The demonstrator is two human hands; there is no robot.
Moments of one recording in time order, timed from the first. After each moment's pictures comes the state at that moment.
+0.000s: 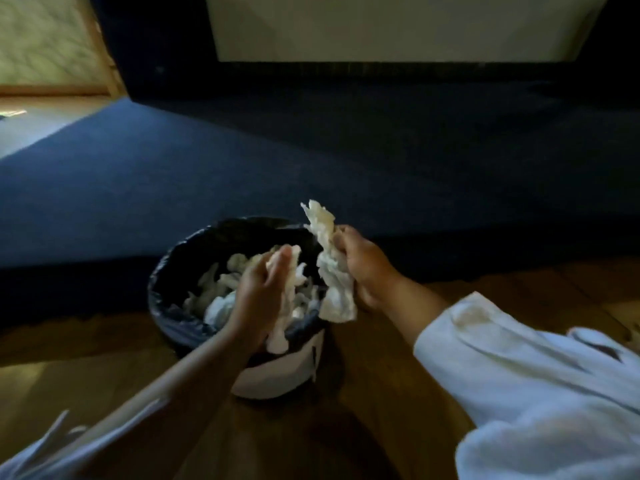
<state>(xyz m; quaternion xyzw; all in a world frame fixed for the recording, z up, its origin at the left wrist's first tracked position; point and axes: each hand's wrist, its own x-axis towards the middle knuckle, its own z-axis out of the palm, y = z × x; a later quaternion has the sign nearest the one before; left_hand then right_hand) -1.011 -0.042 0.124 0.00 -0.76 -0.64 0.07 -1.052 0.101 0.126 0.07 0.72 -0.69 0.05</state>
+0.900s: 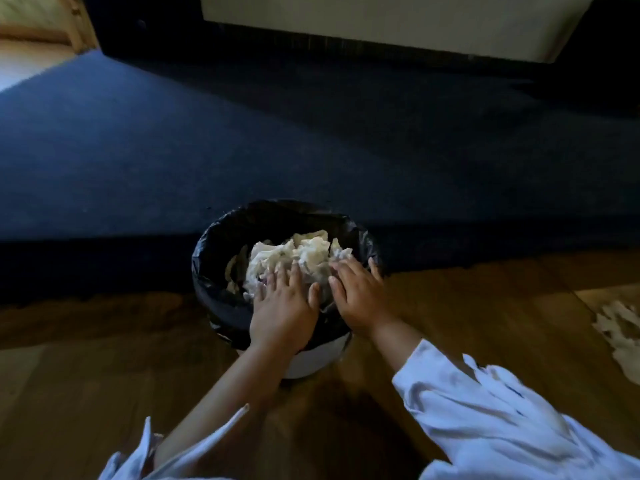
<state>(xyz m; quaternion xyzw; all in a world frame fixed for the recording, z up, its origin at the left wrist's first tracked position) -1.018 -0.105 0.064 -0.06 -0.98 -0.21 -0.04 -1.031 0.035 0.056 -0.07 0.98 -0.17 -0.09</state>
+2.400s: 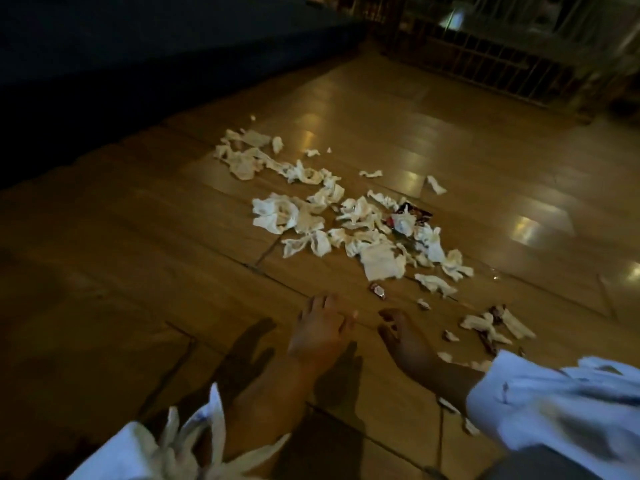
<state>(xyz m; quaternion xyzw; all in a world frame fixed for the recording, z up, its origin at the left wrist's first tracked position) -0.545 0.340 -0.068 -0.54 -0.76 -0.19 -0.29 -0.384 0.416 -0.092 0.50 0.81 -0.29 -0.08</state>
